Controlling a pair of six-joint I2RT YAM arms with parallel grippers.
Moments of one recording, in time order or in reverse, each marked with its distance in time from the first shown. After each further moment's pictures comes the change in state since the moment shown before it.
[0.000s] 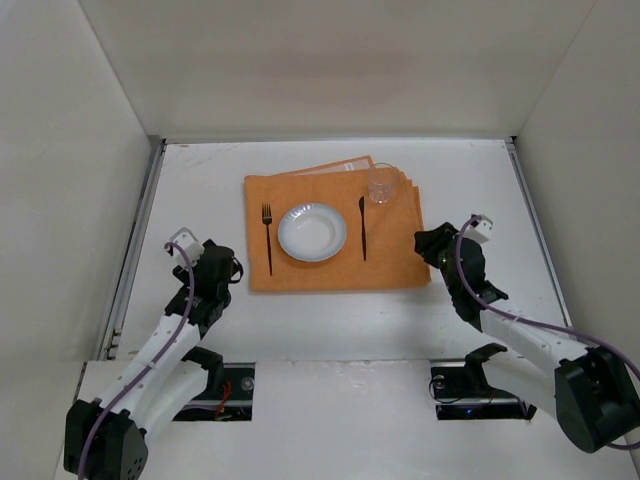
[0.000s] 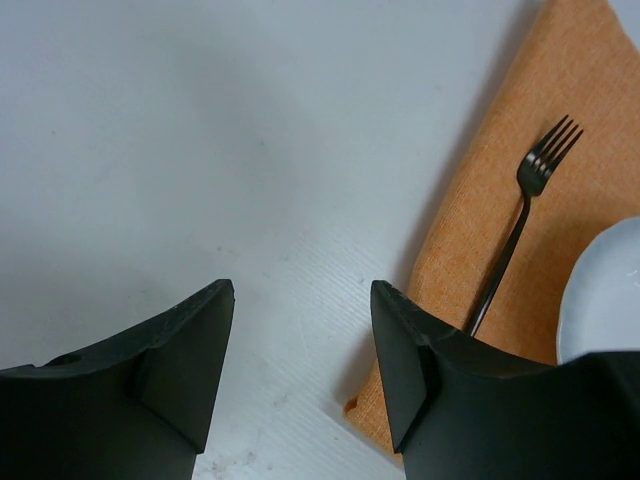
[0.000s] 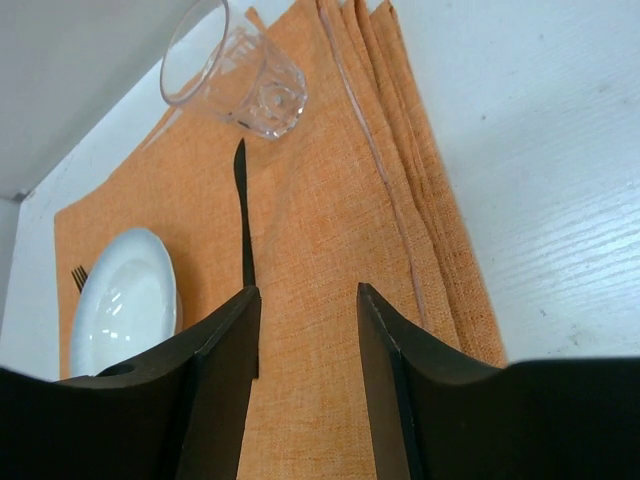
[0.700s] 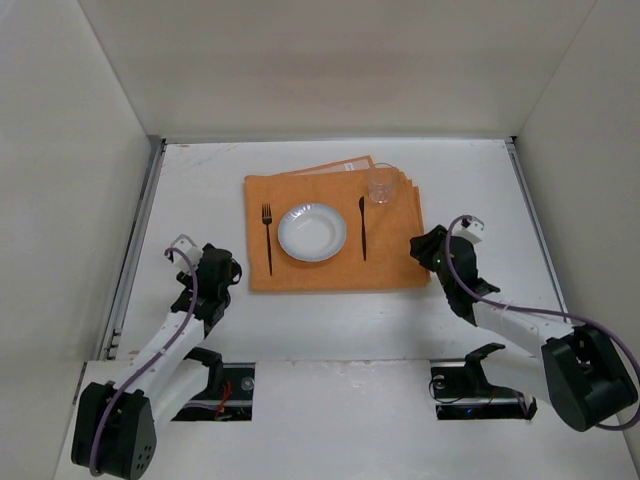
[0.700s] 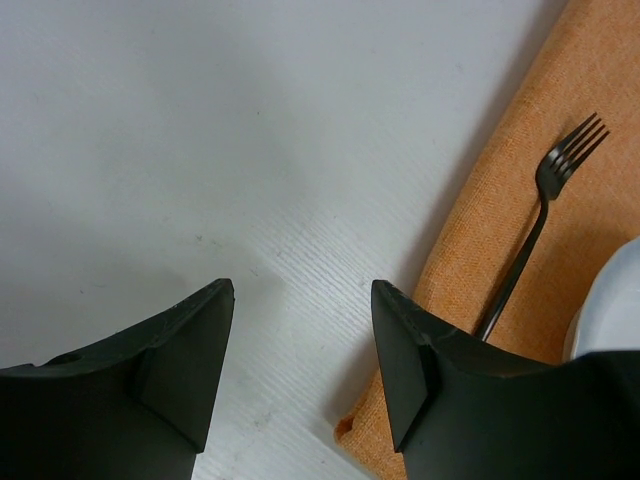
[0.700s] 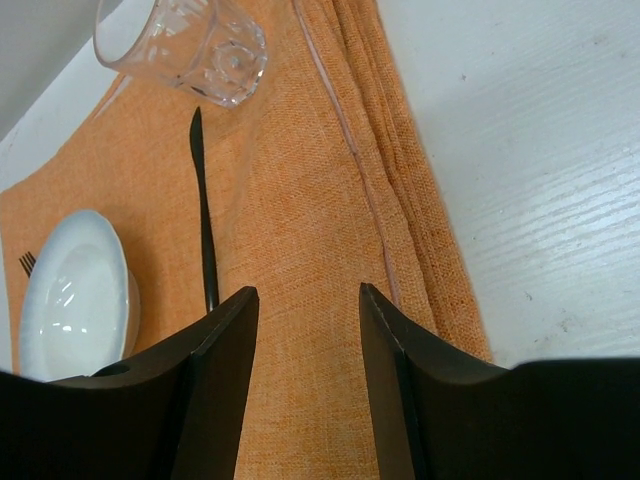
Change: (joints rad) left arm 0.074 0.085 -0.102 0.171 0.108 -0.086; right arm -0.001 0.113 -0.001 0.030 -0.007 0.004
